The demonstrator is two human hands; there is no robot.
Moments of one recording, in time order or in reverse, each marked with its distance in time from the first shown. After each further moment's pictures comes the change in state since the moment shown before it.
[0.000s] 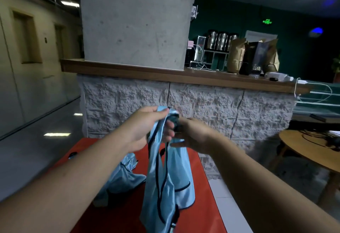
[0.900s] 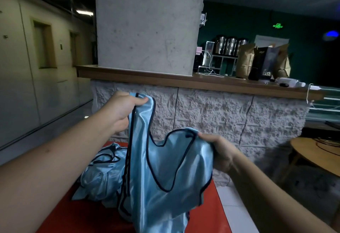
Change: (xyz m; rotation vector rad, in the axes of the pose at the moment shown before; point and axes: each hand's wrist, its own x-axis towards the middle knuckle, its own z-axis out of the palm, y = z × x) left_hand 0.003 0.048 -0.061 0.013 0.404 0.040; right_hand -0.033 0.029 -0.030 0.391 0.073 0.134
